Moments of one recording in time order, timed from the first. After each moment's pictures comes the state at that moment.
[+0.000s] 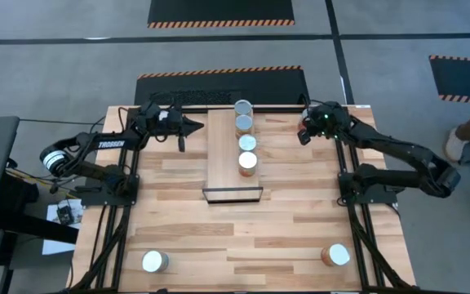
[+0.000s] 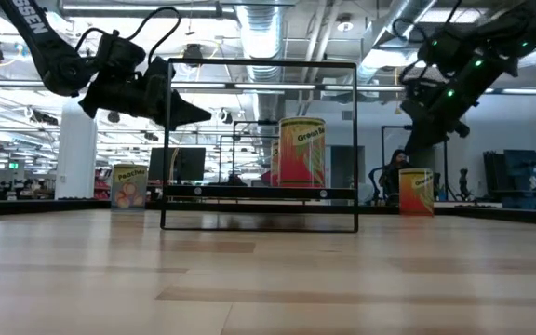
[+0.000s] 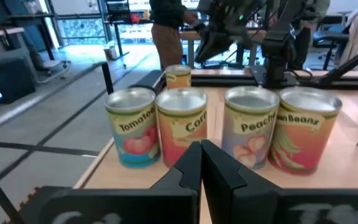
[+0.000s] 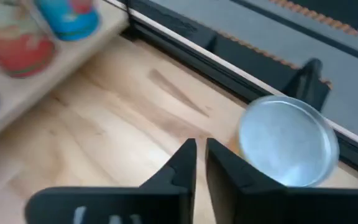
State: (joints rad) left arm 0.83 1.32 0.44 0.72 0.66 0.16; right arm -0.80 1.00 0.57 -0.25 0.10 0.09
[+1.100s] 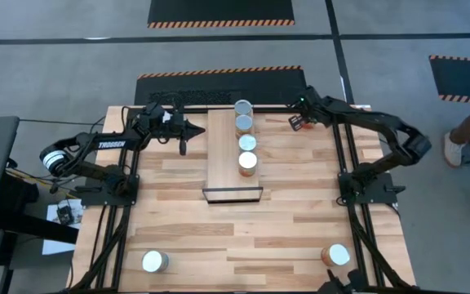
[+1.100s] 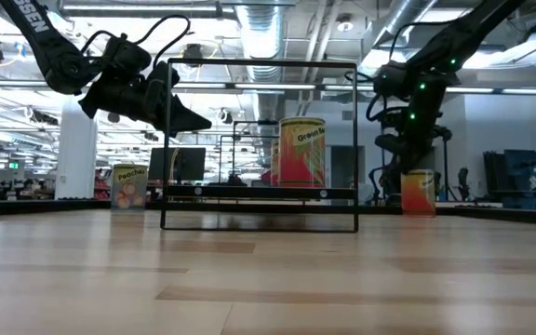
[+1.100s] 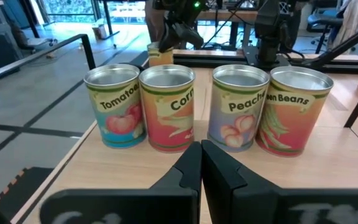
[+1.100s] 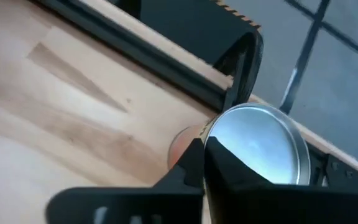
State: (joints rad) left arm 0.80 1.31 0.45 0.61 0.64 0.19; right arm -0.84 1.44 0.88 -0.45 0.34 0.10
